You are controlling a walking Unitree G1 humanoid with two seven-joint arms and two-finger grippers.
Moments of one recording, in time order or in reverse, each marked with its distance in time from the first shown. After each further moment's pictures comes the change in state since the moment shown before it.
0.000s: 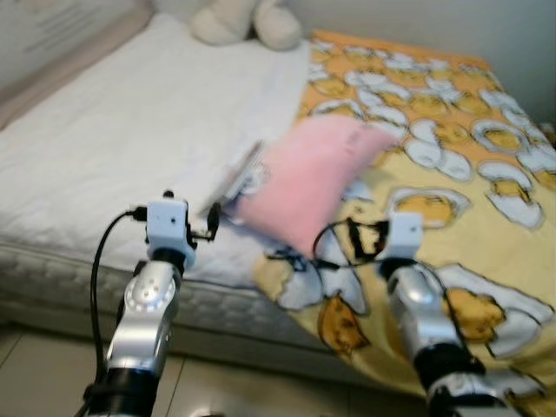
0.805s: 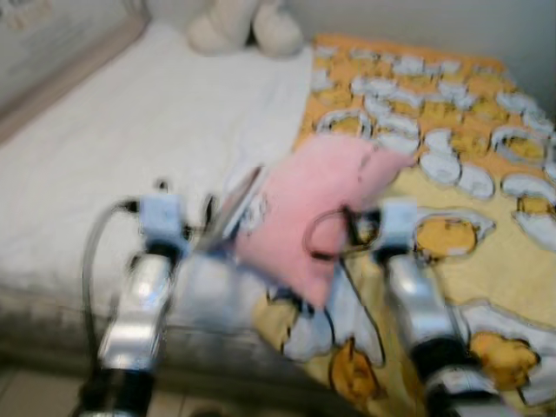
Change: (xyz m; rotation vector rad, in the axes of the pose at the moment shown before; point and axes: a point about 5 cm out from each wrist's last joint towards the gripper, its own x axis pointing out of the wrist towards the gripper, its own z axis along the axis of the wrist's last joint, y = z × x) left arm 0.001 -0.004 0.011 0.039 -0.064 -0.026; right arm 0.004 -0.001 0.018 -0.092 -0.087 -0.044
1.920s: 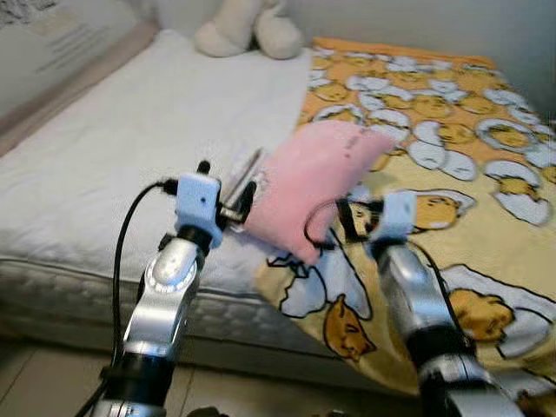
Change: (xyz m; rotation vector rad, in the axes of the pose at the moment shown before) left arm 0.010 -0.034 0.025 -0.016 -0.055 -0.164; right arm 0.017 0.020 0.017 0.136 0.051 0.096
